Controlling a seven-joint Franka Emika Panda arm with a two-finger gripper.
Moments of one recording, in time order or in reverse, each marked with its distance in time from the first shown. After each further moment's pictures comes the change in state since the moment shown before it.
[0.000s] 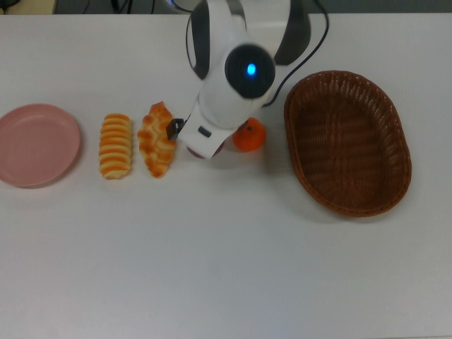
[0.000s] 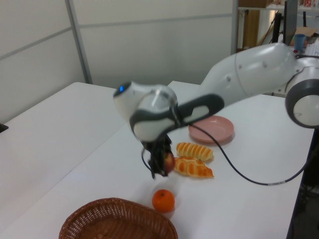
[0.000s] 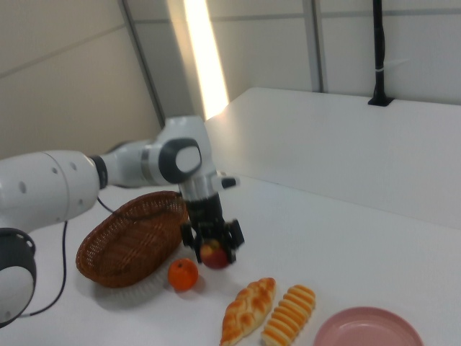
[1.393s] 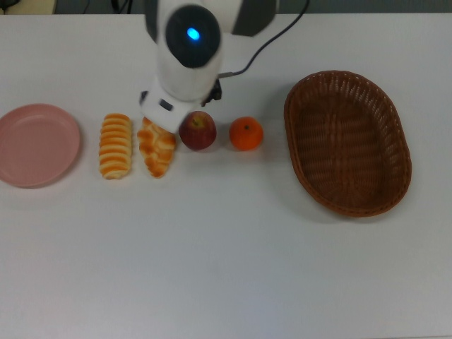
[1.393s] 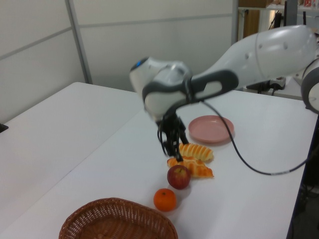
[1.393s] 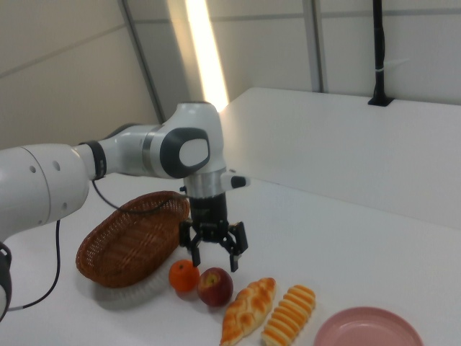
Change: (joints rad) arm -0.080 -0.099 -0.002 -0.081 0.051 -0.098 -0.135
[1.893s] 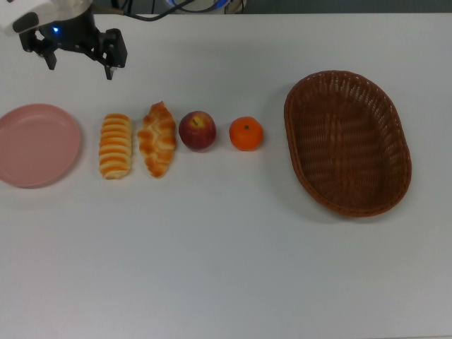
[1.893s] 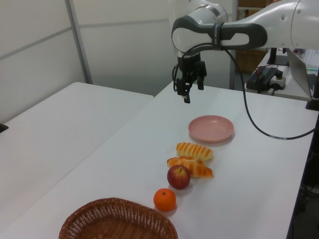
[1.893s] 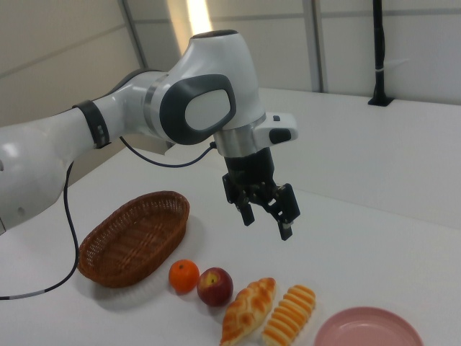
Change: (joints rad) arm -0.200 -0.153 -0.069 0.133 0.030 0.032 0.100
